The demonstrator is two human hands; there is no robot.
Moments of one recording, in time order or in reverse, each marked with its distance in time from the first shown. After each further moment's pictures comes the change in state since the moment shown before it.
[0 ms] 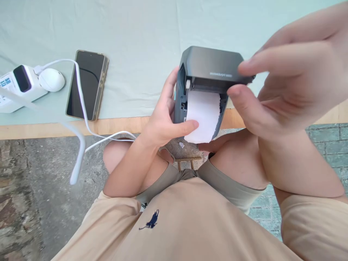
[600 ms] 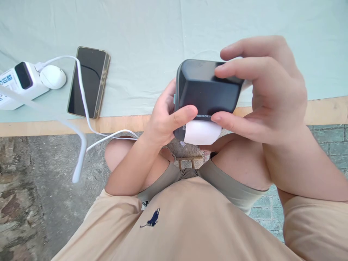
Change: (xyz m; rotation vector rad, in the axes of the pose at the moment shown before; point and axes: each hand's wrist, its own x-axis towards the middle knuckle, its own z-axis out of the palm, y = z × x) left_hand -0.003 0.011 0.012 -0.051 0.083 -0.057; right_hand 0.007 -0.014 0.002 0.035 -0.209 -0.176
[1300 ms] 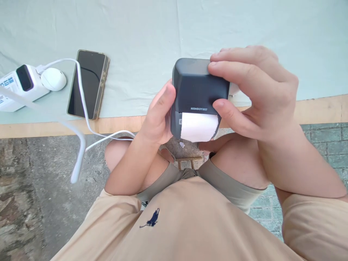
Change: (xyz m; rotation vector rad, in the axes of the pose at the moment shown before) left_hand 0.003 0.004 0.007 -0.310 0.045 -0.099; right_hand -0.004 0.006 0.002 -0.163 0.034 -0.053
